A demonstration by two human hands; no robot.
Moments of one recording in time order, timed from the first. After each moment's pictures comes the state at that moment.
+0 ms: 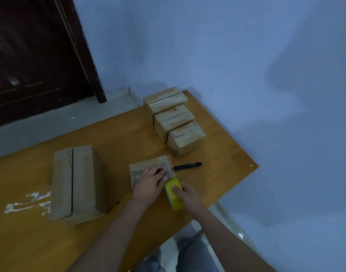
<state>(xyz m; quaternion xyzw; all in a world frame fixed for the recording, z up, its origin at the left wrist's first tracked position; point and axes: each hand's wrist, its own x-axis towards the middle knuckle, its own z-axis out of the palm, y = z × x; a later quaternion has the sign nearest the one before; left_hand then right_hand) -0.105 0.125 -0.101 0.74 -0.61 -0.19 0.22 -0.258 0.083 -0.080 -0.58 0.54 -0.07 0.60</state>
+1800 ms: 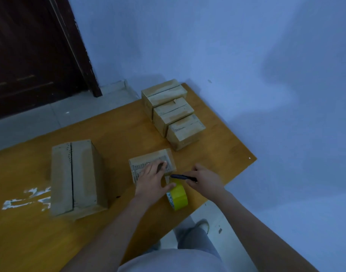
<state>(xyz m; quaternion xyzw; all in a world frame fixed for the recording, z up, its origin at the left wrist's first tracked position) -0.111 0.134 -0.105 0.76 -0.63 -0.17 0.04 -0.291 0.042 -0.056 -0.90 0.39 0.08 0.18</state>
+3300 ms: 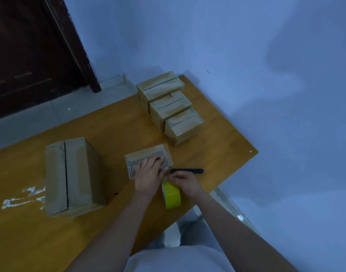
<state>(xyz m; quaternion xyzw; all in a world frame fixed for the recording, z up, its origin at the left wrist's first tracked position) -0.117 0.118 -0.134 0.77 -0.59 0.01 0.23 -0.263 0.069 -0.099 -0.60 0.51 -0.08 0.61</state>
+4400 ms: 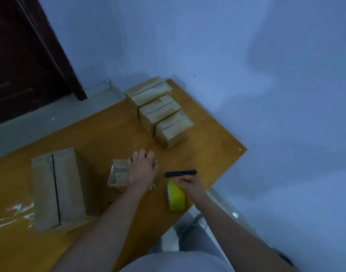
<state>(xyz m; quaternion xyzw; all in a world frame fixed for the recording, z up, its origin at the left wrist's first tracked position) -0.106 0.084 -0.098 0.82 -0.57 -0.10 0.07 -0.286 0.073 -0.101 -0.51 0.57 -0.19 0.61</state>
